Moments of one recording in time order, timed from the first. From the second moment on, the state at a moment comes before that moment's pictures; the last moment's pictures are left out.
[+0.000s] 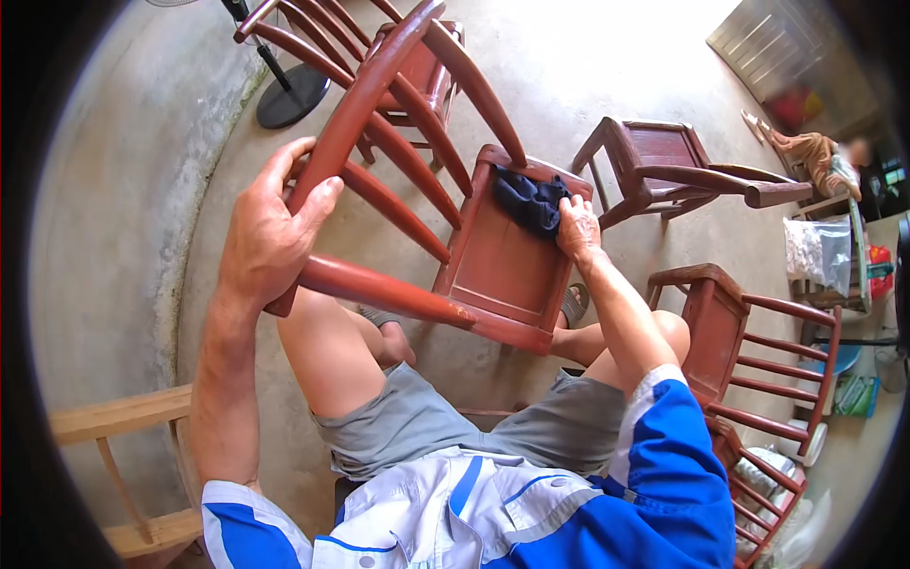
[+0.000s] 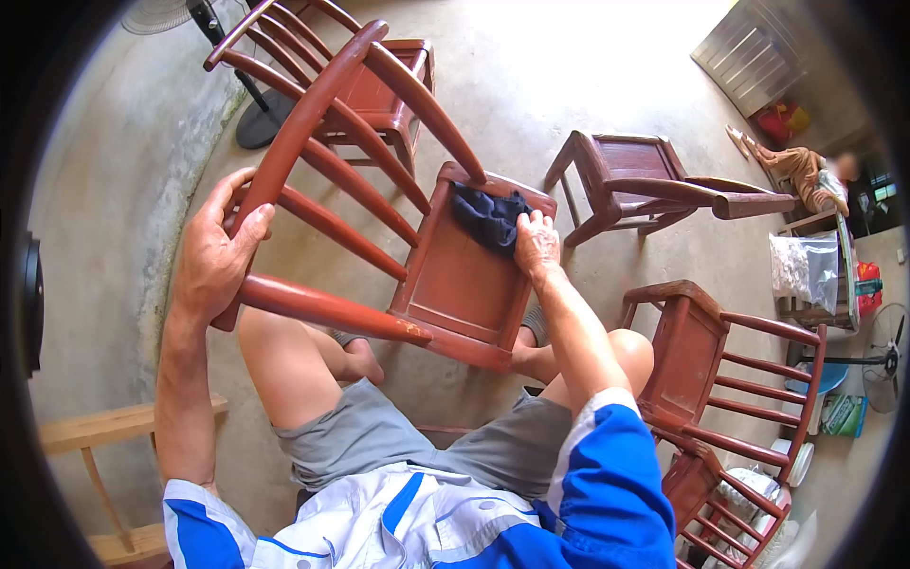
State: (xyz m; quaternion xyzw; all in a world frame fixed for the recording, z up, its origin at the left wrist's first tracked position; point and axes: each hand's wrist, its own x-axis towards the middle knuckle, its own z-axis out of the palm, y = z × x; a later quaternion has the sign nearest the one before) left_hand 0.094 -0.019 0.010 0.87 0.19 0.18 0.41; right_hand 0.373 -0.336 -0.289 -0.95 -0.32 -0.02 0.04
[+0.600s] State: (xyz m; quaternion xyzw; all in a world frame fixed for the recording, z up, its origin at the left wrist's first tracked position) left_hand 0.093 -0.015 -0.001 0.88 0.17 0.21 0.40; right_hand 0.263 -0.400 -0.245 -0.83 -0.51 0.20 0.10
